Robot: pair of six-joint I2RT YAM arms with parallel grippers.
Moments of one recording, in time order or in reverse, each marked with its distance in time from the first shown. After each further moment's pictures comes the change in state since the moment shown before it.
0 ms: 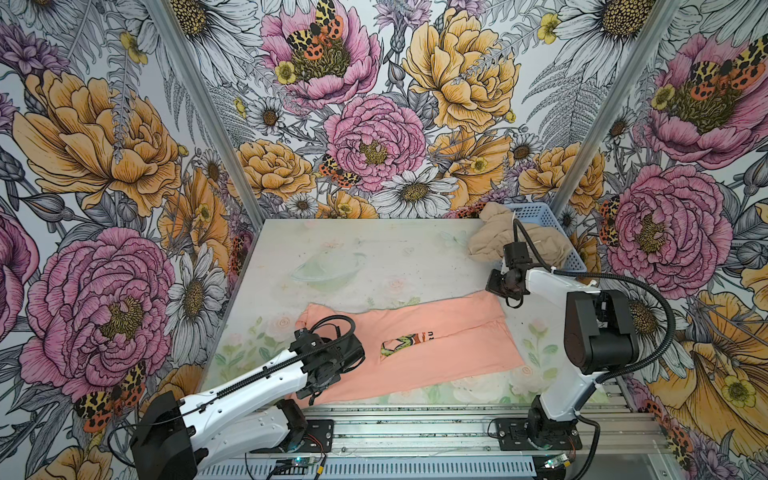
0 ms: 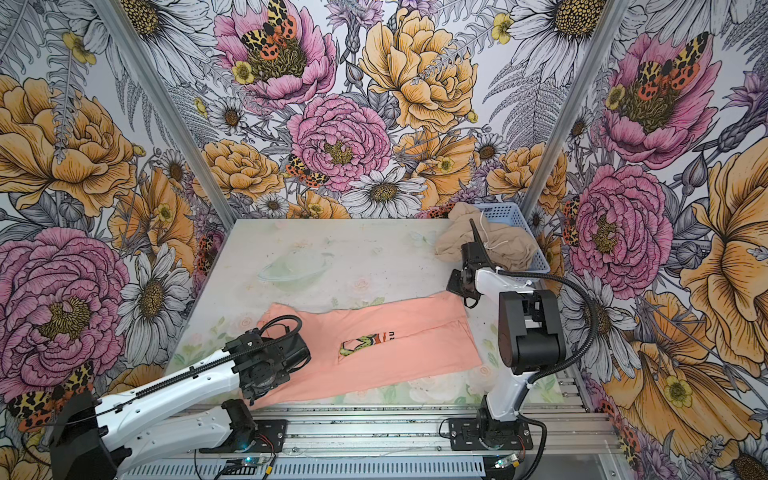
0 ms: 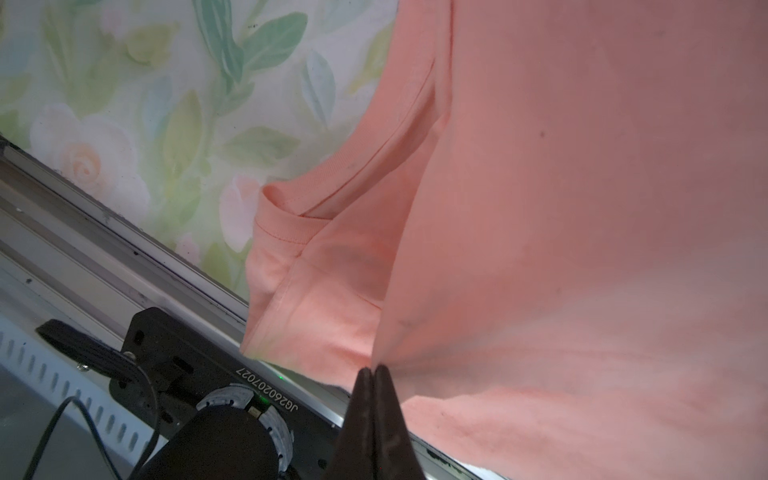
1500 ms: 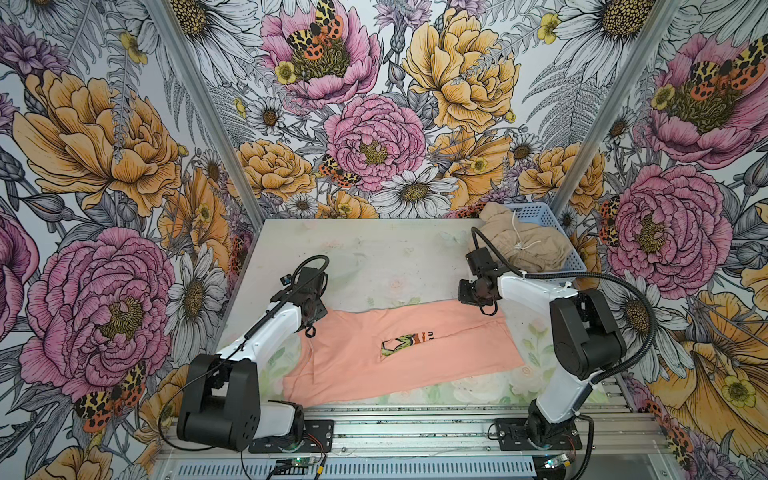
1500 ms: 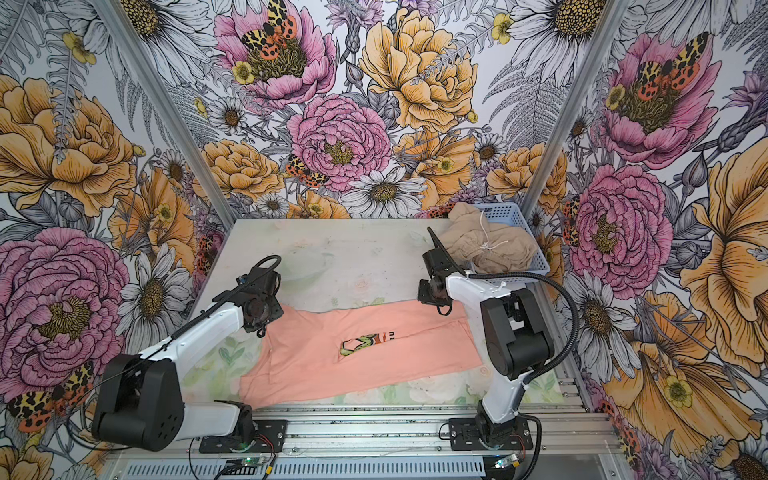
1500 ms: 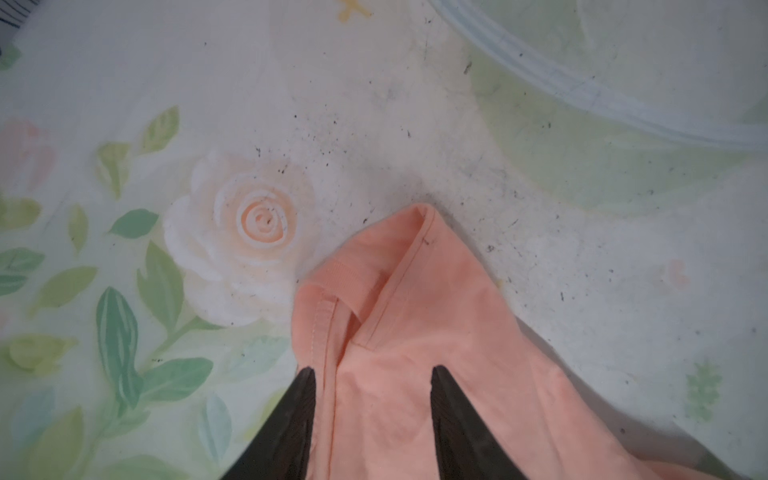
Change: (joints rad) left arm 0.727 0.375 0.184 0.669 0.050 0.676; right arm 0.276 -0.011 0.008 -0.072 0.028 0.026
